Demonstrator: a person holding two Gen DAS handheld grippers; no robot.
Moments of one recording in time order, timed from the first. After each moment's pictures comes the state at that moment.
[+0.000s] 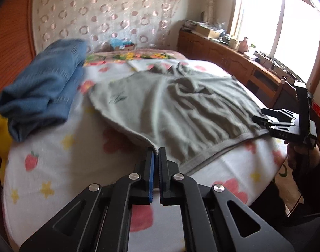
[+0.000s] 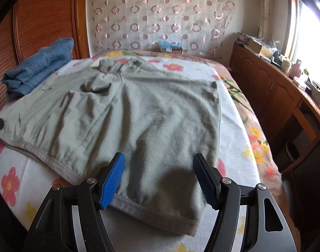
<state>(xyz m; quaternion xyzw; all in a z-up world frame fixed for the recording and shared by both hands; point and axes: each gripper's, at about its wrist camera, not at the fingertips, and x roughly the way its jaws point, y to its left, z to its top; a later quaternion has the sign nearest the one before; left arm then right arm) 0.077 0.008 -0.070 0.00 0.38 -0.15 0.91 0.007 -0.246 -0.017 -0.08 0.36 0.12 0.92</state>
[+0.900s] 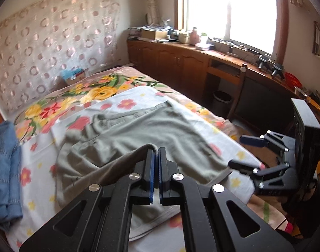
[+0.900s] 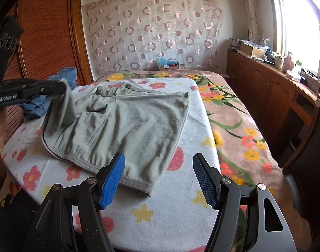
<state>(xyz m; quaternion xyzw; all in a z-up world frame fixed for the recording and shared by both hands) 0.130 -0.178 -0.002 0.11 0.33 -0.28 0.89 -0.028 -0.304 -0.013 -0.01 0.31 0.13 0.94</state>
